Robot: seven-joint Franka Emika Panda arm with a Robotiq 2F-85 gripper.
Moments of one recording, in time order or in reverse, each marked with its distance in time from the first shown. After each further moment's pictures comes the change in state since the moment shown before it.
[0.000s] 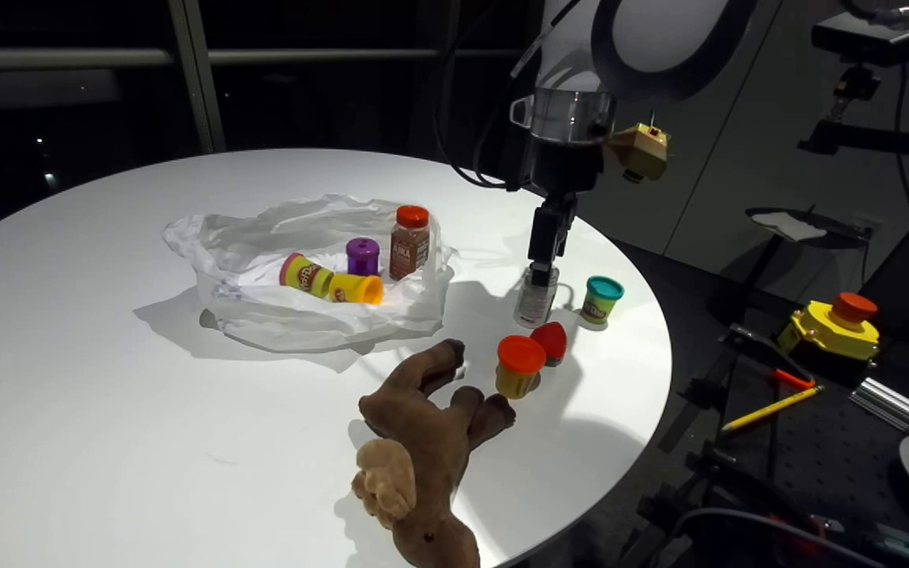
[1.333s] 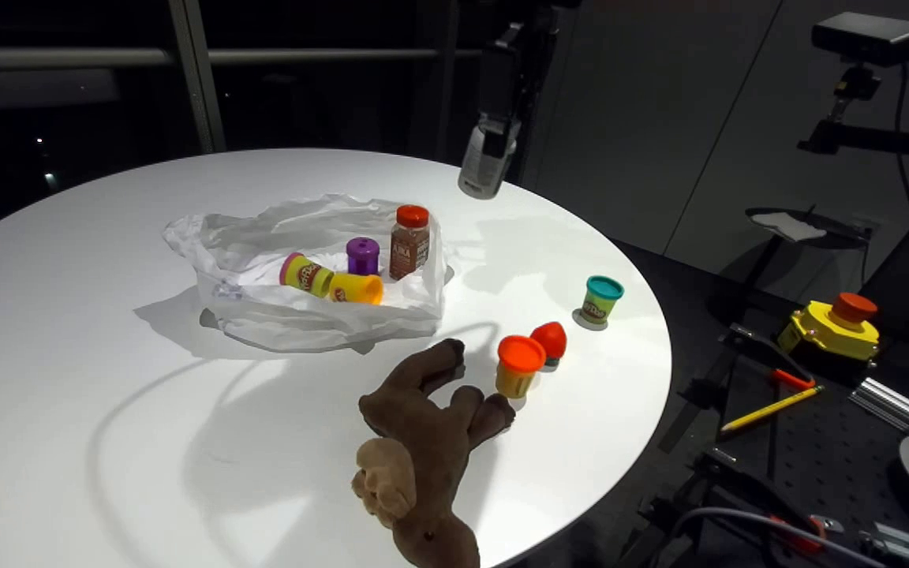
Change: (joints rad) arm 0.129 -0.298 0.076 0.110 -0.058 -0.234 0.236
